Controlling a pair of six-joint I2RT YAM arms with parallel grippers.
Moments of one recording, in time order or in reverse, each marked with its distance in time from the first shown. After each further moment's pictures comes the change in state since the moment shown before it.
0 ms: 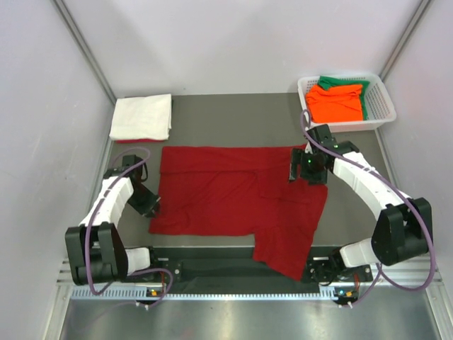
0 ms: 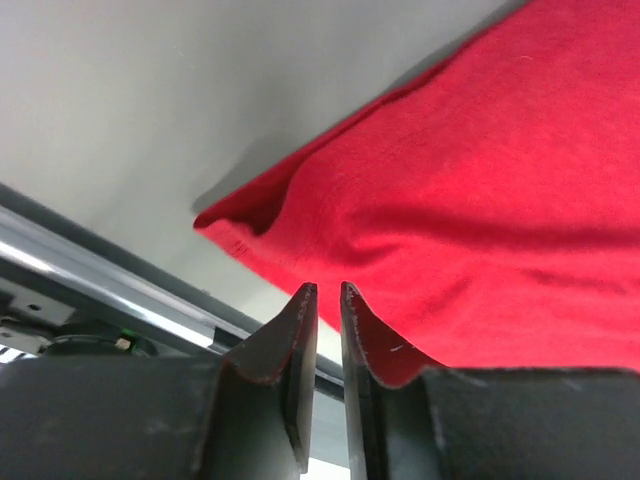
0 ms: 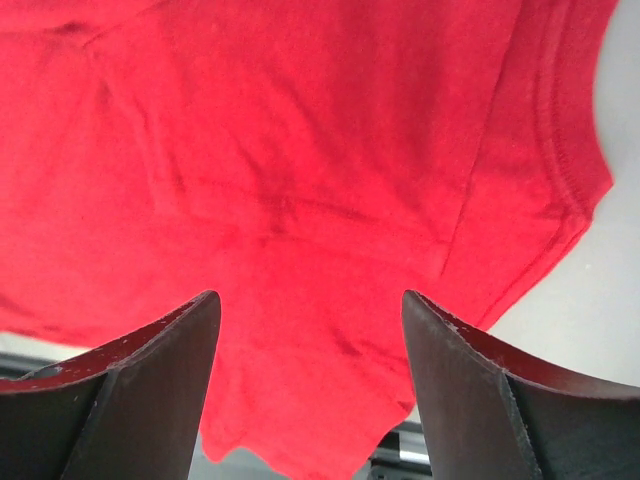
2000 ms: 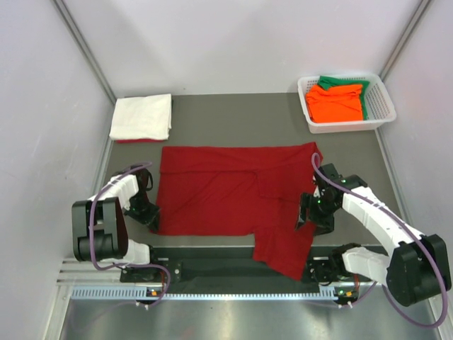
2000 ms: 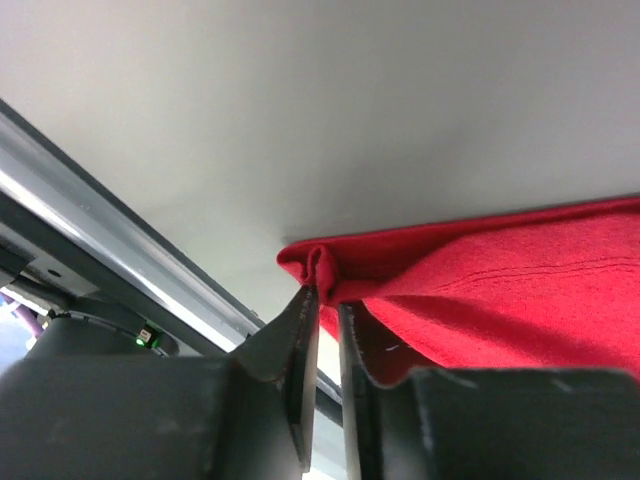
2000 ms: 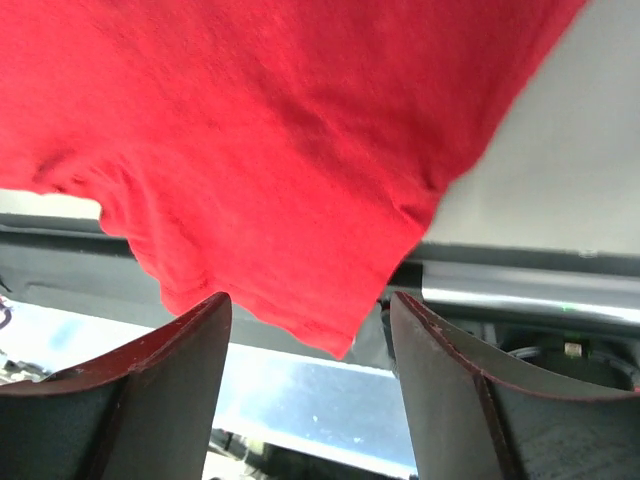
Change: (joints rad) left arm 0.009 0.200 -0.100 0.011 -0.100 -0.174; right arm 0.014 -0.295 -0.389 -0.210 -0.182 0.147
